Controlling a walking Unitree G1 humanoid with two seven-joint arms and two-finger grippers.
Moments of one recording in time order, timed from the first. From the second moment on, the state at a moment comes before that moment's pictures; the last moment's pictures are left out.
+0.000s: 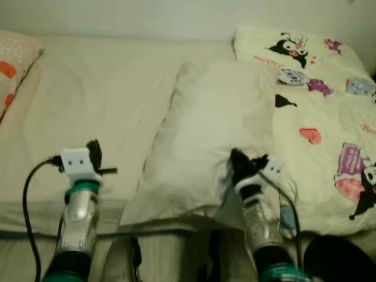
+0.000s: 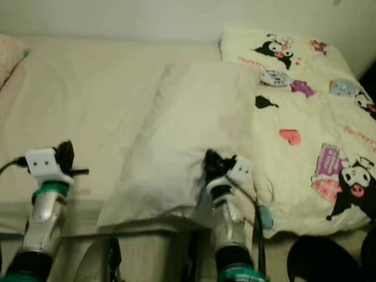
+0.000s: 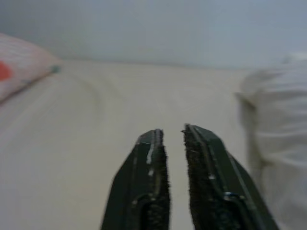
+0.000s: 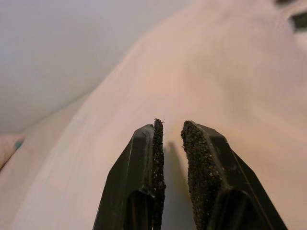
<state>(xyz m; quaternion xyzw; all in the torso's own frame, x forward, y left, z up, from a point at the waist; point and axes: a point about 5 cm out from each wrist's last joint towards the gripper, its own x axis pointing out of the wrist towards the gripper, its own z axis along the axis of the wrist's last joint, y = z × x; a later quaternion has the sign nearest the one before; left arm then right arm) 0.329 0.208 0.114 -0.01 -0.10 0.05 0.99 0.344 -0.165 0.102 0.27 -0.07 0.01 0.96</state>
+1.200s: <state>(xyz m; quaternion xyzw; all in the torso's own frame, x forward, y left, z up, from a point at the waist) 0.364 0.159 0.109 -0.25 -0.03 -0.12 0.96 0.362 -0.222 0.126 0.35 -0.10 -0.05 0.93</state>
